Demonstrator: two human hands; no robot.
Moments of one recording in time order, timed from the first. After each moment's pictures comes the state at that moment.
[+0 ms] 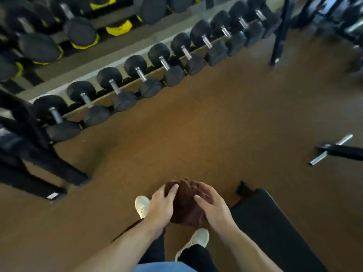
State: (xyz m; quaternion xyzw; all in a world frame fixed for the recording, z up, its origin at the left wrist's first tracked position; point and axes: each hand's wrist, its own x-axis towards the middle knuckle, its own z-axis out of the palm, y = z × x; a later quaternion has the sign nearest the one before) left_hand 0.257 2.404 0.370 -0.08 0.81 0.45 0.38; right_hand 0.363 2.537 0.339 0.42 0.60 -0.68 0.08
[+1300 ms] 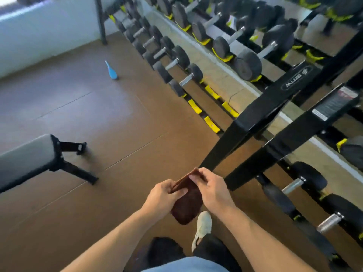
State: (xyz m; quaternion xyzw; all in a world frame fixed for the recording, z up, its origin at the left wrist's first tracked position) left_hand 0.022 1.799 0.430 -0.53 0.65 0.55 0.01; right_hand -0.138 1.887 0.418 -0.38 0.76 -0.37 0.39
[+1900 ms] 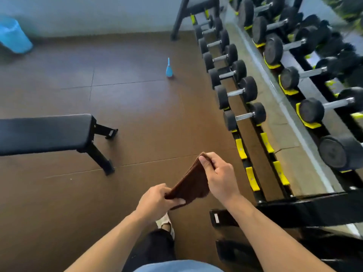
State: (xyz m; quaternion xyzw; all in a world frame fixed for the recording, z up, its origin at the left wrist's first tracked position) left_hand 0.070 1.565 0.399 -0.61 0.64 0.46 0.01; right_hand -0.148 1.555 0.428 -0.56 0.67 -0.36 0.32
